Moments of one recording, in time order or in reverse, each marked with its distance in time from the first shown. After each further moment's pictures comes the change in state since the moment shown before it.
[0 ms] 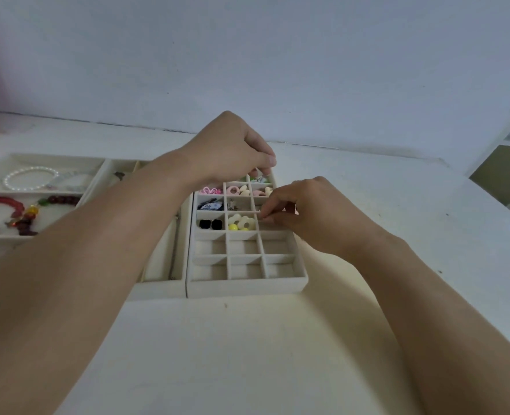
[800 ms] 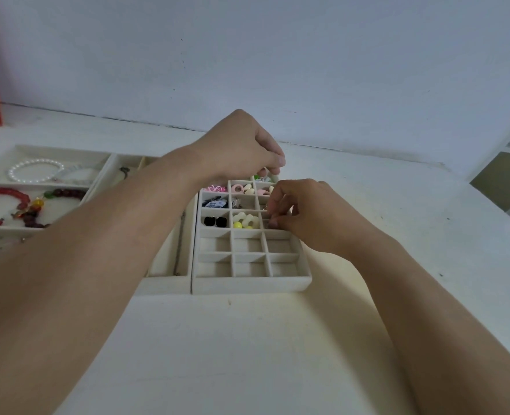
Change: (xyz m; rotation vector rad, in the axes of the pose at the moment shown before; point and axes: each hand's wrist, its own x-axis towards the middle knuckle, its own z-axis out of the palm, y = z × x) left_hand -0.003 0.004 -0.001 -0.033 -0.030 -0.002; right_hand 0.005 0.000 0.007 0.048 -0.054 0.164
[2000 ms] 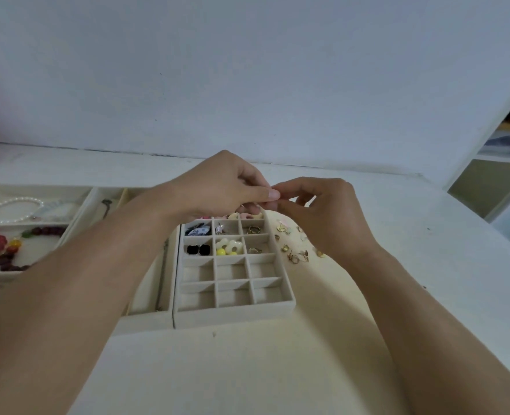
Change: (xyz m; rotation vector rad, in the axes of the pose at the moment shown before) left_hand -0.003 0.000 0.005 -0.048 -0.181 0.043; right_hand -0.011 0.004 -0.025 0.387 0.411 0.052
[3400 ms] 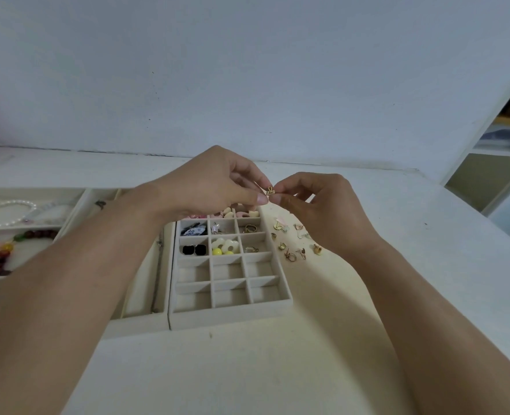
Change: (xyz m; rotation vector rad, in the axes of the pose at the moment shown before) left_hand 0.000 -0.003 -0.006 0.000 -0.025 0.042; right_hand 0.007 0.011 -0.003 0.011 -0.028 -0.001
